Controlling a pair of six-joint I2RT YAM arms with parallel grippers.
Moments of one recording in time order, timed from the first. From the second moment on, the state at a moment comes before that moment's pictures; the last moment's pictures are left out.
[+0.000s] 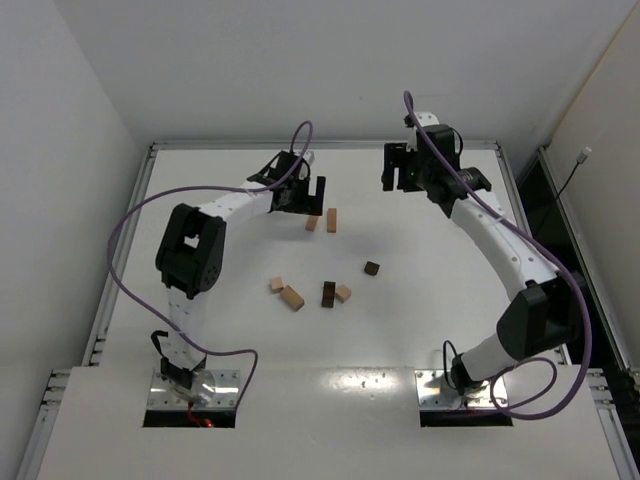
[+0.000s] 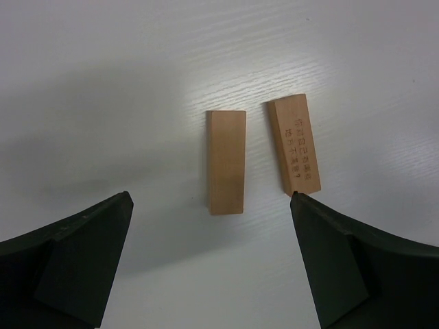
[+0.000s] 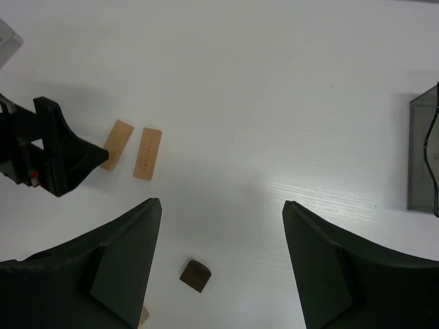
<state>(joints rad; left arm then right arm) -0.44 2.05 1.55 -0.33 0.02 -0.27 0.31 1.54 1.41 -0.44 0.08 0.16</state>
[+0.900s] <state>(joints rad) -0.56 2.24 1.74 -0.37 -0.05 -0.34 0.22 1.56 1.36 -0.49 0.01 0.14</state>
